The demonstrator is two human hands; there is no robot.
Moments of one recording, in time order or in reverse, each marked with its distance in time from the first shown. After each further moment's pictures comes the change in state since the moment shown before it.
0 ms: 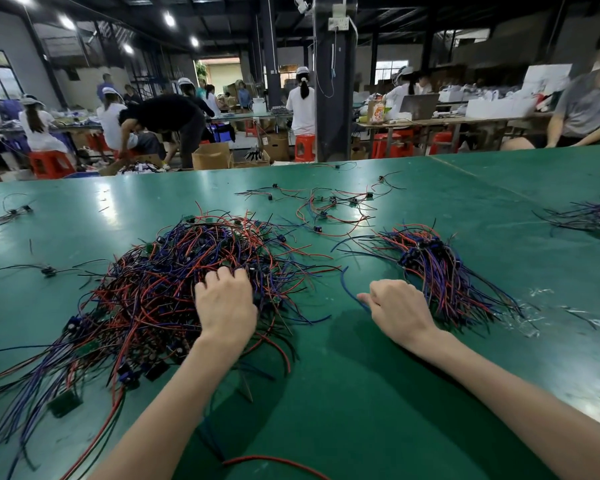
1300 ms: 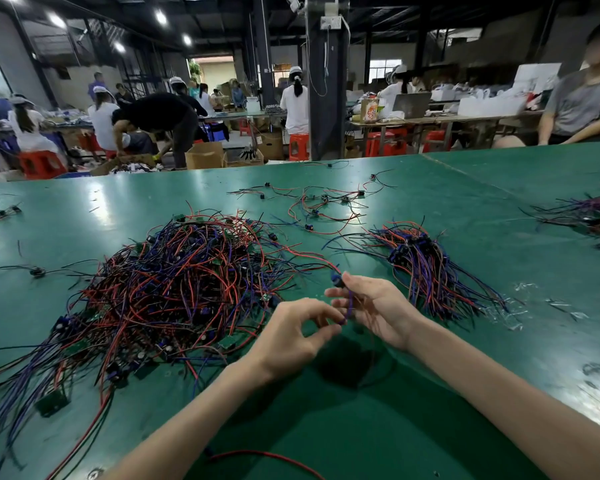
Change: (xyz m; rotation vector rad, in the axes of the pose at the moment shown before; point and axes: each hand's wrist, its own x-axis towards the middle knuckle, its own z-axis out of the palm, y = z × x) left_hand -0.050 0.057 -0.005 -1.120 -0.096 0.618; right_hand -0.006 -0.024 -0.022 1.723 -0.369 0.444
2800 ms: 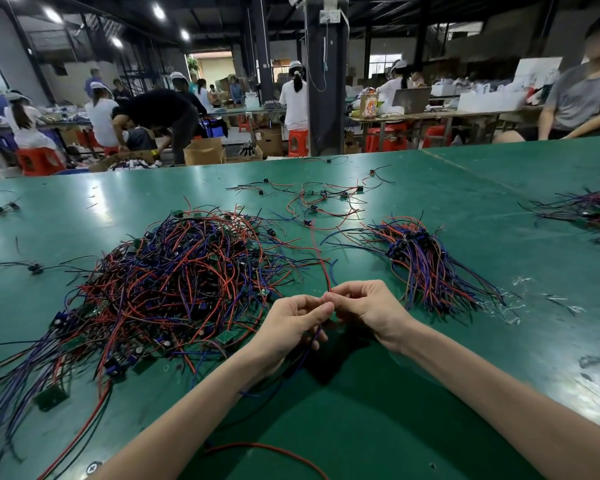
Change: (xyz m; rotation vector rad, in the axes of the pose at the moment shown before) left_hand 0.006 -0.011 0.014 -0.712 0.023 -0.601; right_hand -0.008 0.014 0.003 -0.297 0.017 -0.129
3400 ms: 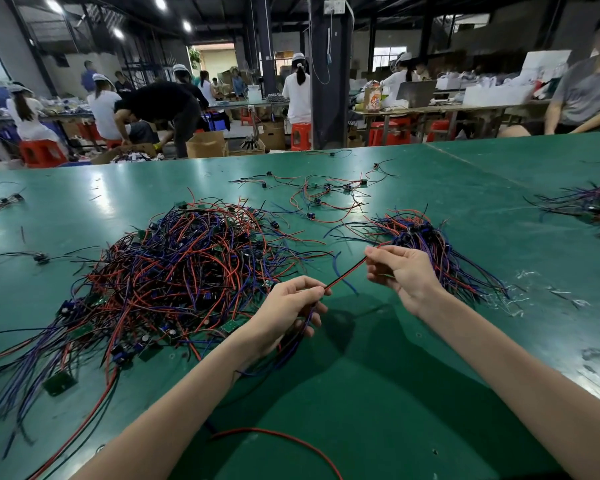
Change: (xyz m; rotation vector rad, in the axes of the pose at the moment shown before) left_hand 0.002 0.011 -0.011 -0.023 -0.032 -0.081; right_hand 0.020 -0.022 -0.036 0.227 0.325 -0.018
